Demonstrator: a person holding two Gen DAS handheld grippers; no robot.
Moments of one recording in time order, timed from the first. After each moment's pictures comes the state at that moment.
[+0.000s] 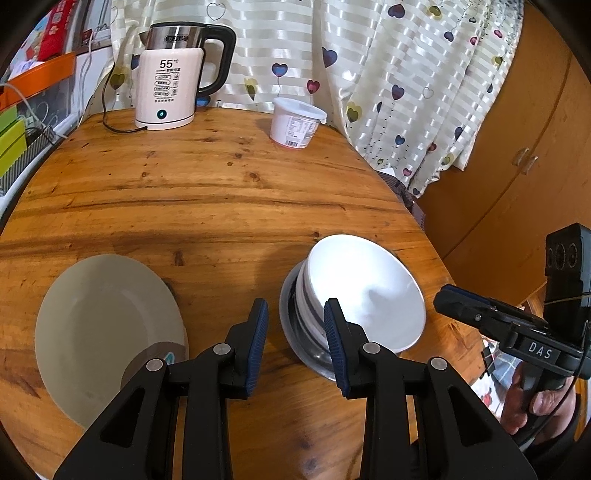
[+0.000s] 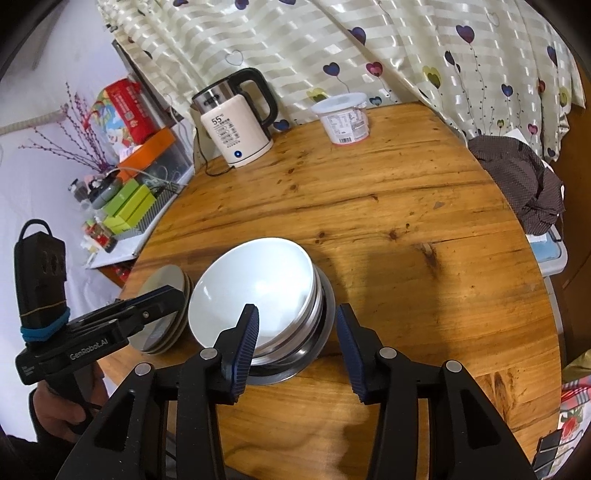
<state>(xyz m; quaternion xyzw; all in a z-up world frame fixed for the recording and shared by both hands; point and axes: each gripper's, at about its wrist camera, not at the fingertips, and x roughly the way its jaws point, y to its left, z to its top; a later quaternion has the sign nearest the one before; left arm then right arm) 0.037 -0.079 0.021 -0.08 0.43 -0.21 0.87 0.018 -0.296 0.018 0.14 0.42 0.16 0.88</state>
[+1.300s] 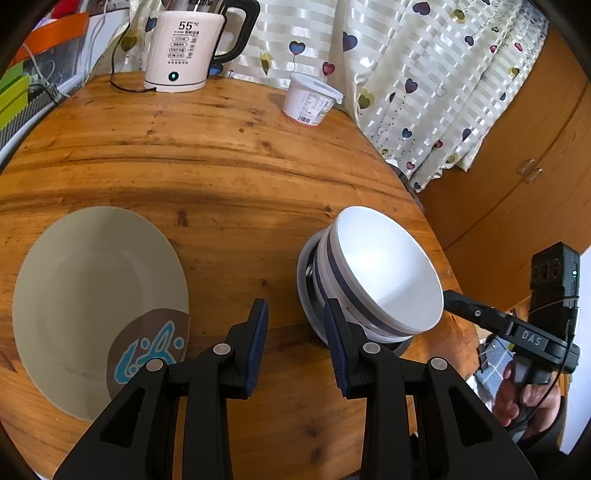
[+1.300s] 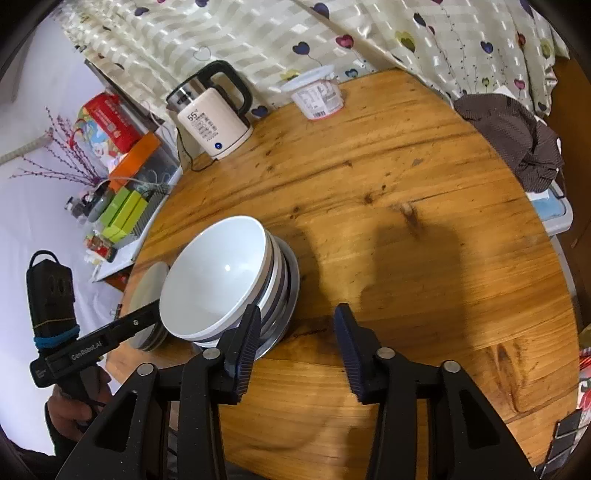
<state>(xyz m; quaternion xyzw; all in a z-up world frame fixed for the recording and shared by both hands) 0.039 -0.066 -0.008 -0.12 0.47 -0.21 0.85 0.019 -0.324 -0.013 0.20 0.45 0.16 0.86</state>
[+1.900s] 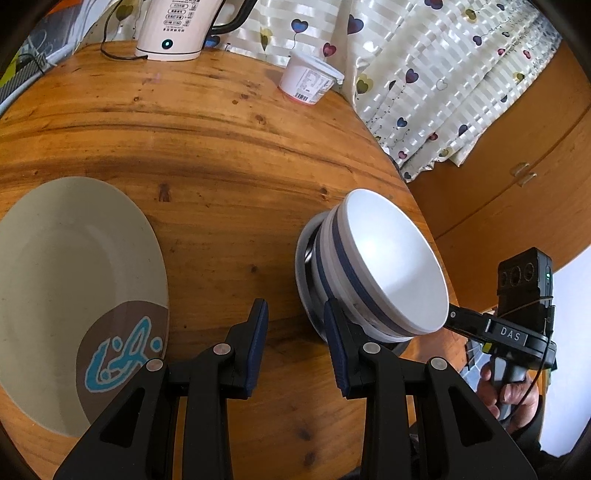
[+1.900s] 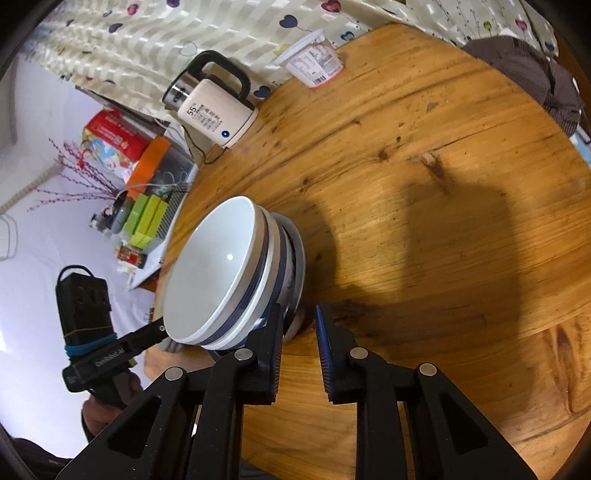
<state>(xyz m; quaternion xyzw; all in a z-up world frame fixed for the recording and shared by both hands) 0.053 -0.066 -0.029 -0.15 0.50 -0.24 0.82 0.035 -0.329 -0.047 0.29 0.48 0.21 0.80</state>
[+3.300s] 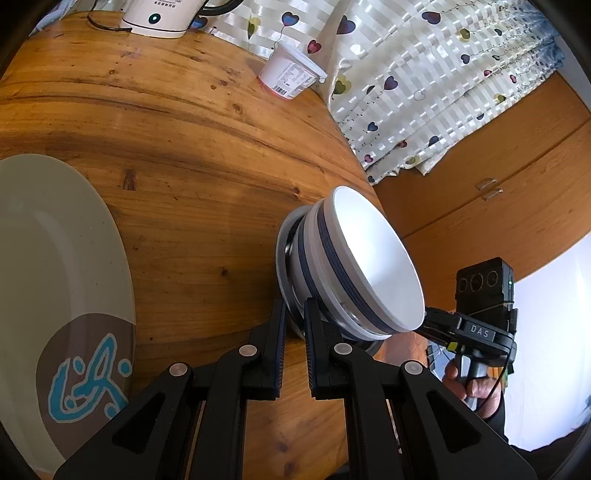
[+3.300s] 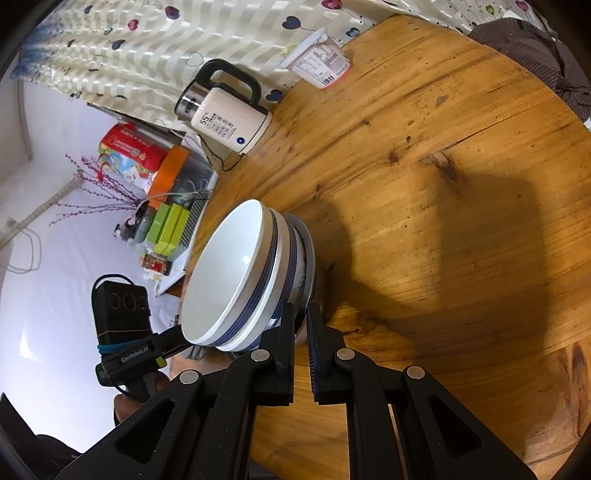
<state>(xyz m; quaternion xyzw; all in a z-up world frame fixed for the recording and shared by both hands) 0.065 -0.059 -0.042 -0.23 0.50 -0.31 0.78 0.038 -0.346 -0.054 0.33 0.46 0.24 0.79</state>
